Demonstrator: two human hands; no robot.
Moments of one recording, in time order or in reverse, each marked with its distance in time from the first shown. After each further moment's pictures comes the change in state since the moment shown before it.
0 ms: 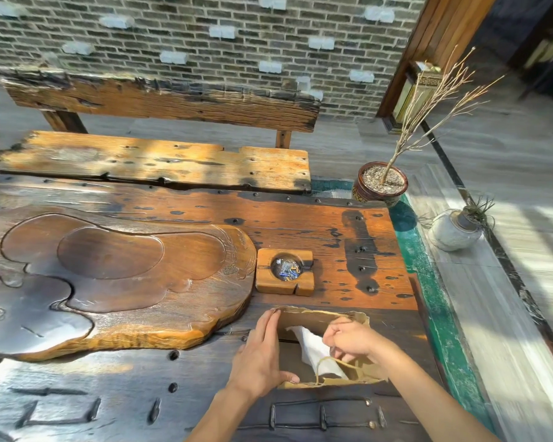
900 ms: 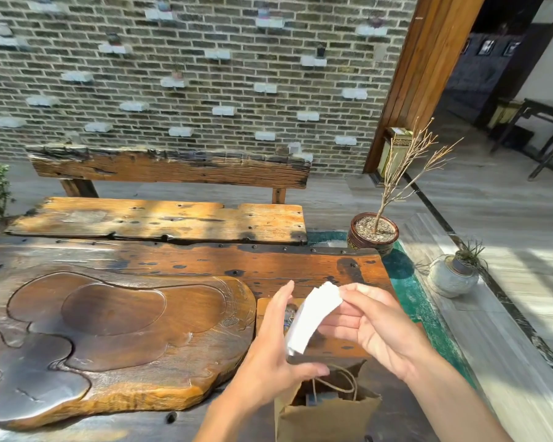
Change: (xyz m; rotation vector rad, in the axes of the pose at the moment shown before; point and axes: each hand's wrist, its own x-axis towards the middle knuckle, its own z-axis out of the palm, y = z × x) left_hand -0.018 0.093 -0.108 -0.477 0.151 0.420; right_hand -0.172 -0.089 -0.038 1.043 0.071 -0.629
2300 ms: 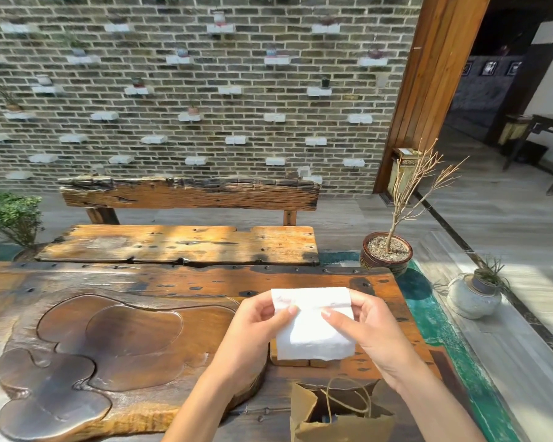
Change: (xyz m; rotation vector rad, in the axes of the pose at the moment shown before) left_hand -0.001 0.073 -0.060 -0.452 0.090 -0.119; right_hand -0.008 0.005 0.016 -0.458 0.000 -0.338
